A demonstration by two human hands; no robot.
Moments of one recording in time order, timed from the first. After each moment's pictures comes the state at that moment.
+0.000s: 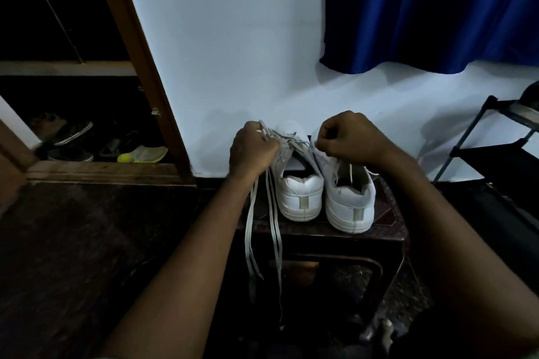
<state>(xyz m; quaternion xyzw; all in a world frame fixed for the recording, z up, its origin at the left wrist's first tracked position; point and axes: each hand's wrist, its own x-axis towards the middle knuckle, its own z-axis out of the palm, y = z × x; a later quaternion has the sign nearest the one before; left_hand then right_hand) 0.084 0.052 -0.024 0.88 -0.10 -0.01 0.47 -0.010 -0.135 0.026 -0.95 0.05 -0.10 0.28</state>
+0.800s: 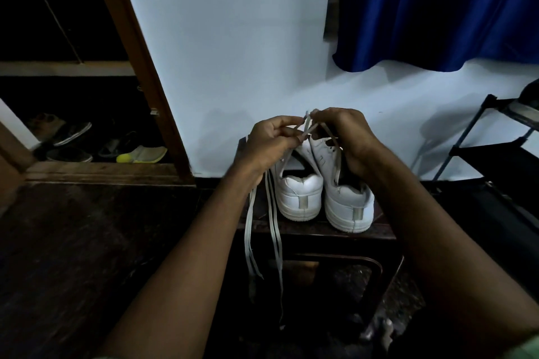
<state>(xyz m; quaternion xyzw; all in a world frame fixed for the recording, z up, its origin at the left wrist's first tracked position) 0.072 0.041 -0.011 0.73 -0.22 -0.14 0.64 0.003 -0.117 0.018 -0.71 0.15 -0.15 0.67</state>
